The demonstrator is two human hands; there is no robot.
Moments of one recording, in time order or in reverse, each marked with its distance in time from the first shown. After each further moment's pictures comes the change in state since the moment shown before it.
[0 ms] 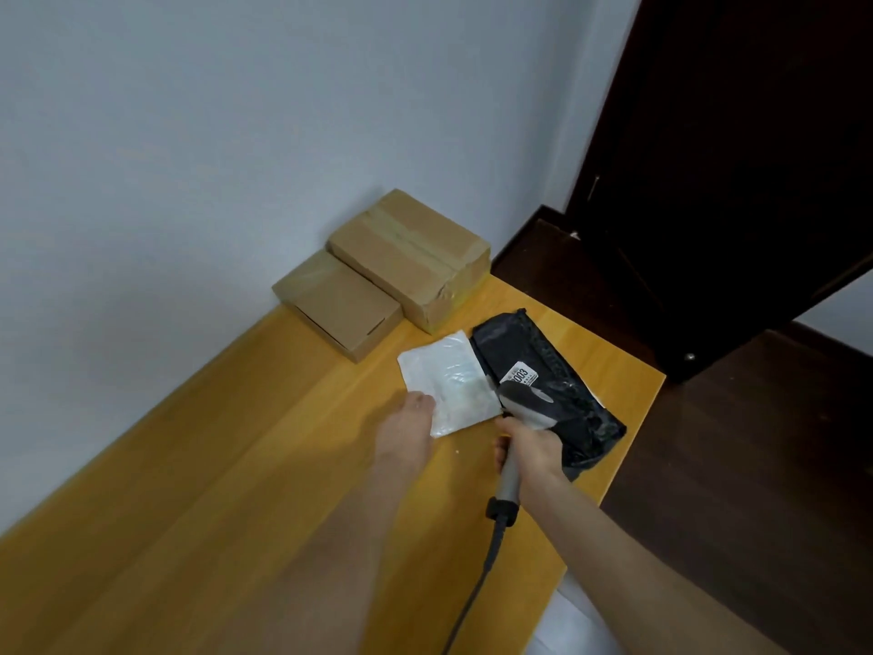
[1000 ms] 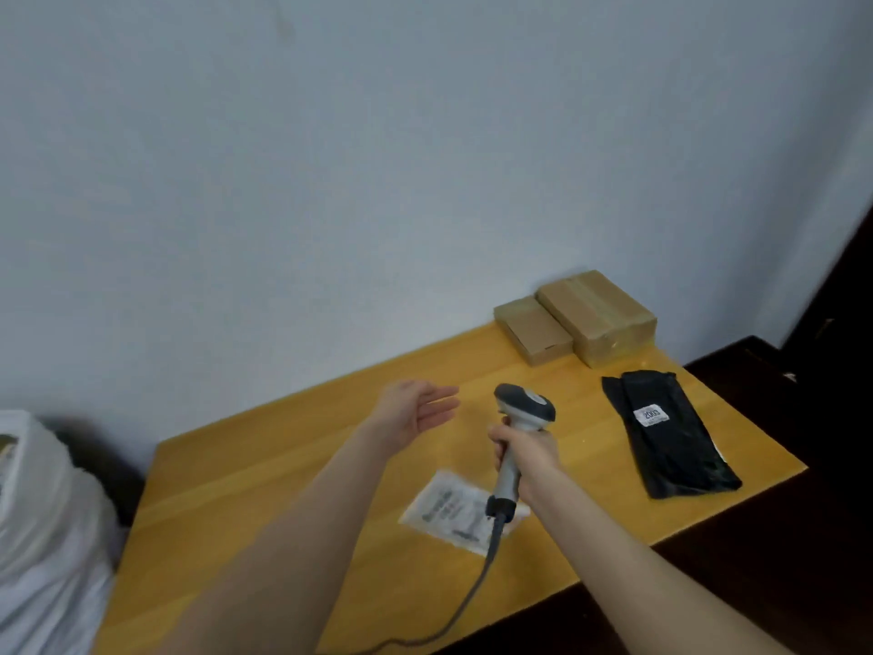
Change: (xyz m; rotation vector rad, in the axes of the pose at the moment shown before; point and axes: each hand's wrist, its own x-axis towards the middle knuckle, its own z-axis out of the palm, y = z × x) left_hand -0.318 -0.012 -0.147 -1.799 0.480 -0.505; right_hand -0.225 0.064 -0.032 -0.251 -0.676 -0.163
